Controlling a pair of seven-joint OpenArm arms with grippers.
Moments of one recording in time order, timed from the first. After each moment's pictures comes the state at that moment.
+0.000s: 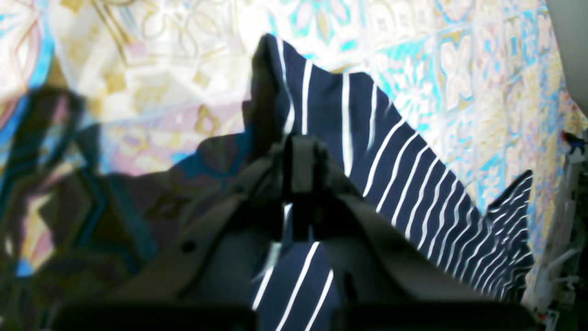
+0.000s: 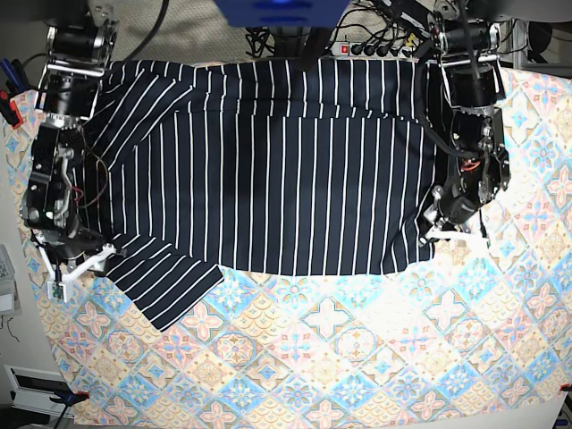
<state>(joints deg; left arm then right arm) -6.8 -13.2 -14.0 64.2 -46.6 -0.4 36.4 10.2 19.9 13.8 79.0 17.3 9.7 -46.0</state>
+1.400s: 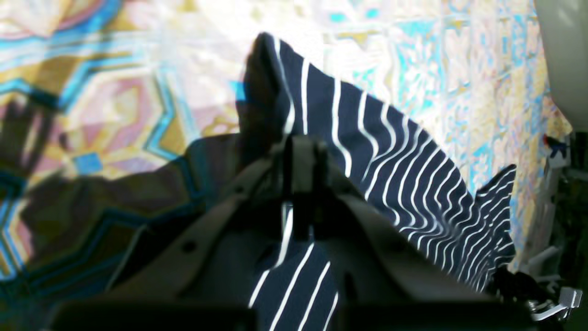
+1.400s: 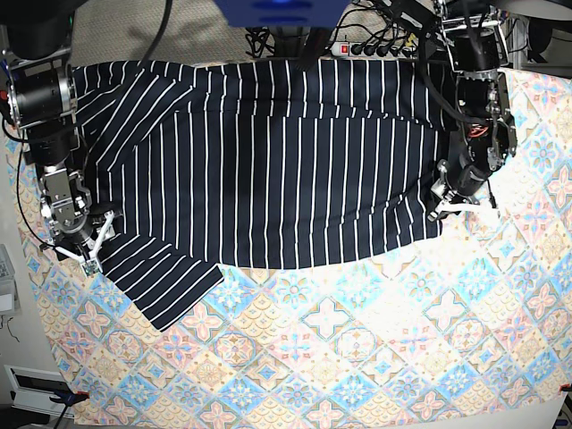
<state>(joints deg) 2.6 -13.4 -16.5 73.6 -52.7 0.1 36.6 26.9 28.9 -22.0 28.0 2.1 13.2 -6.1</state>
